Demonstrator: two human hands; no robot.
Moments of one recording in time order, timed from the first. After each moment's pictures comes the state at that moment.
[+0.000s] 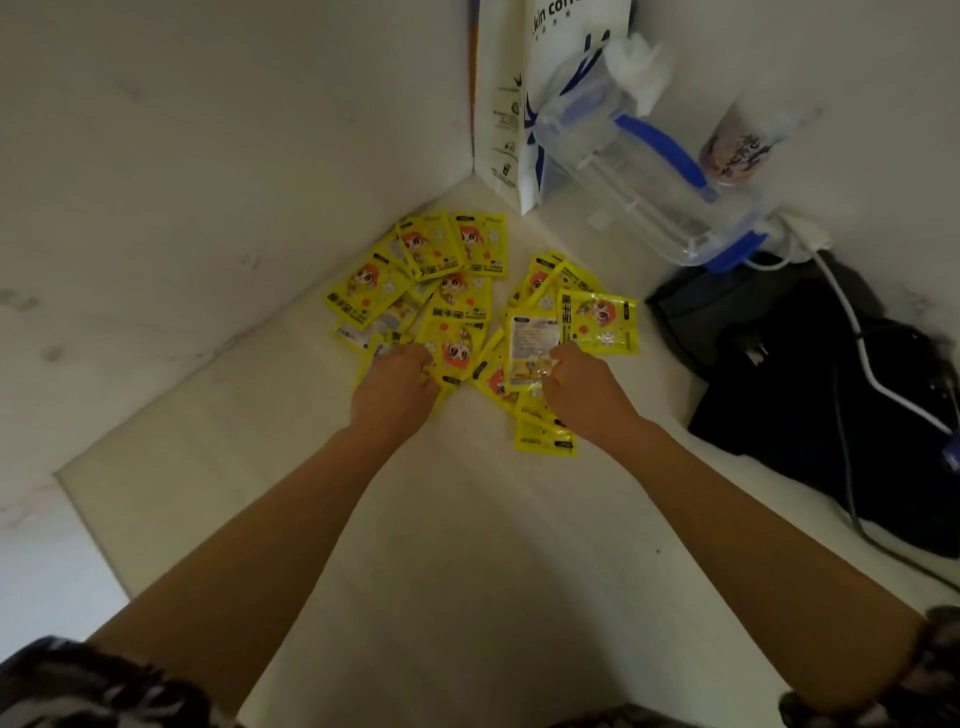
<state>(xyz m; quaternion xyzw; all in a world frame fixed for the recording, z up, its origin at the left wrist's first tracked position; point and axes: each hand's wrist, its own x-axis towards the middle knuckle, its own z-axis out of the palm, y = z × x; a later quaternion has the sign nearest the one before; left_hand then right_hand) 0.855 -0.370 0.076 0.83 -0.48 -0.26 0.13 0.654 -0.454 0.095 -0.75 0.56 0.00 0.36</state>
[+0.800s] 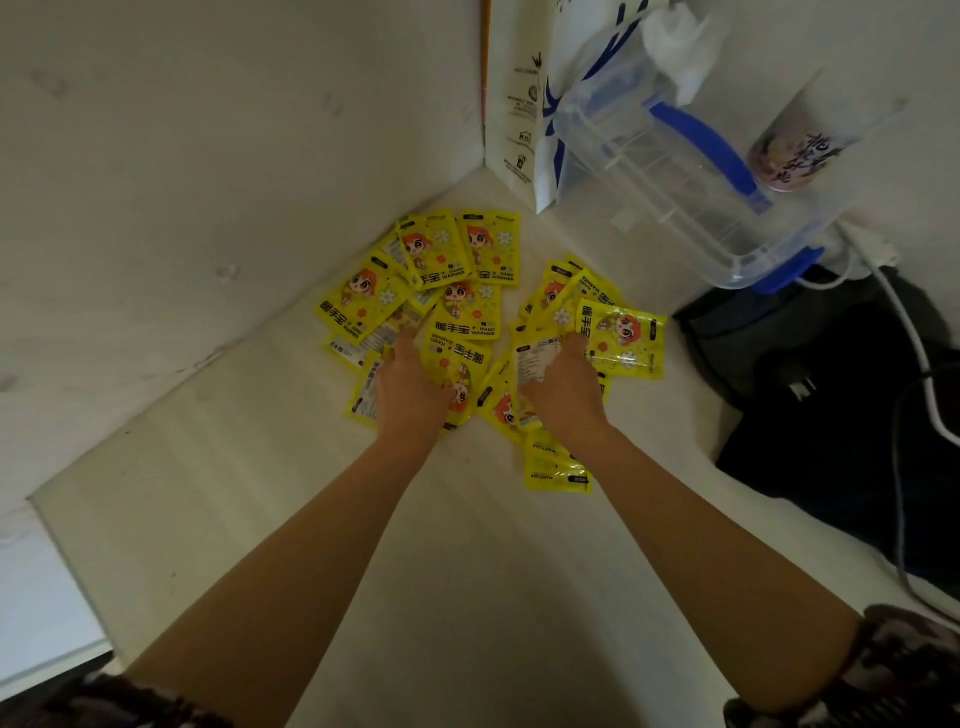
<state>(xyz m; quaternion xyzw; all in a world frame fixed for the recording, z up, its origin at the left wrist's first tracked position) 0.844 -0.410 0.057 0.88 -0.32 -0.27 0.23 0.703 -0.489 0.044 -0.63 0.66 -0.06 0.39</state>
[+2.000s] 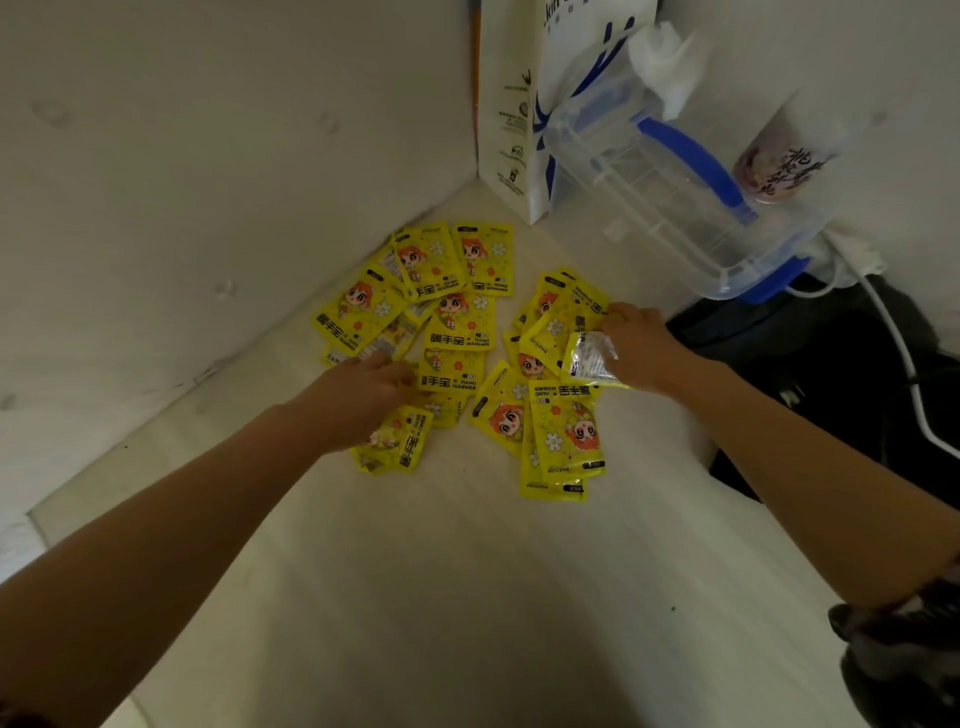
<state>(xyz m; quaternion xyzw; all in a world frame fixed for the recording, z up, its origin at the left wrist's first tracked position) 0.924 -0.397 0.079 0.58 -0.78 -0.14 -0.20 0.627 -0.602 0.038 -0.86 0.44 0.22 0.14</state>
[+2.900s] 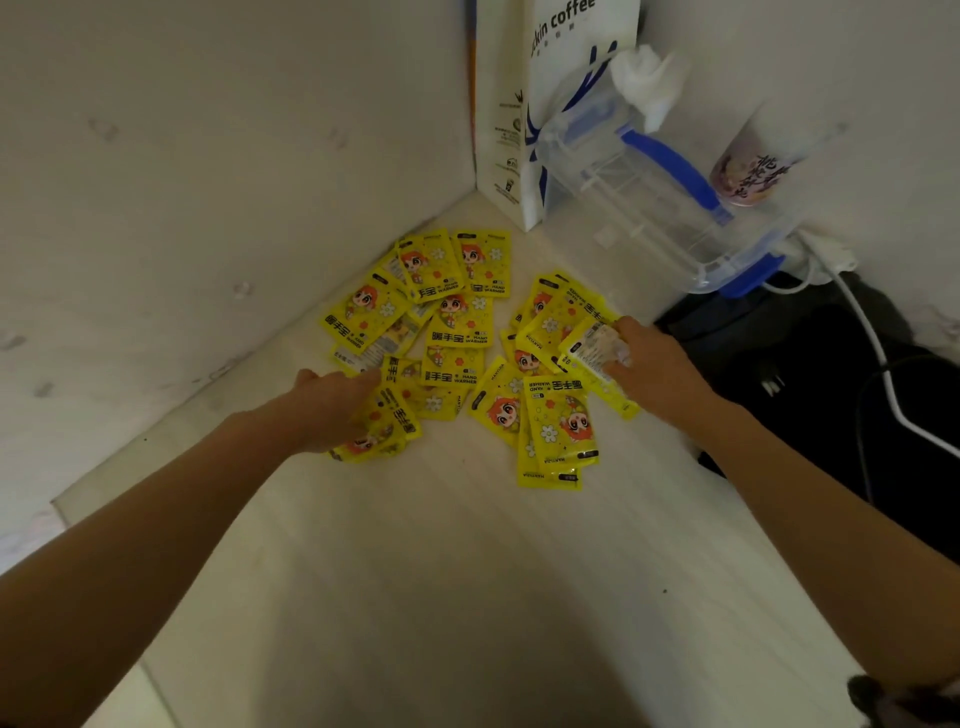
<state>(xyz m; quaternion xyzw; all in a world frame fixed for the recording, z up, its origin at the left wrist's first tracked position) 0.928 -0.372 0.099 0.71 -0.62 -0.25 -0.22 0.610 -0.536 0.103 -0.81 0.51 0.00 0.27</state>
